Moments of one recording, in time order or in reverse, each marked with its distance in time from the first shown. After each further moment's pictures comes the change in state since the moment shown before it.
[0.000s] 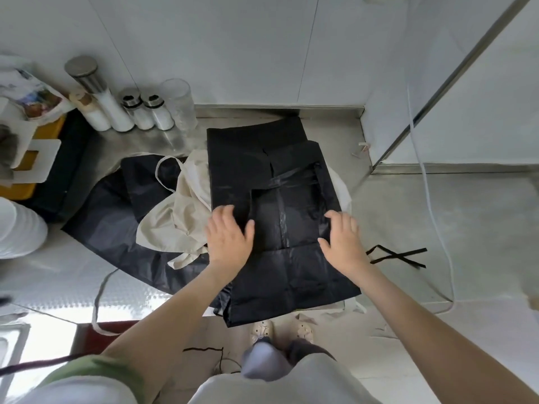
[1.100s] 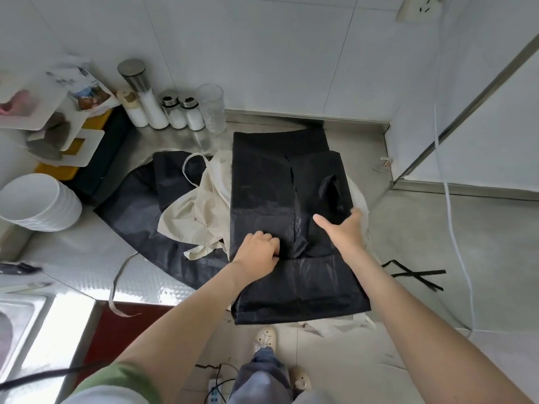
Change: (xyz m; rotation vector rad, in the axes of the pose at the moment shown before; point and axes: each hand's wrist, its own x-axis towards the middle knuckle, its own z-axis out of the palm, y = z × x) left_hand -0.009 0.014 -0.009 0.144 -0.714 0.311; right_hand 0.041 -0.043 -0.015 0.677 -0.123 0.634
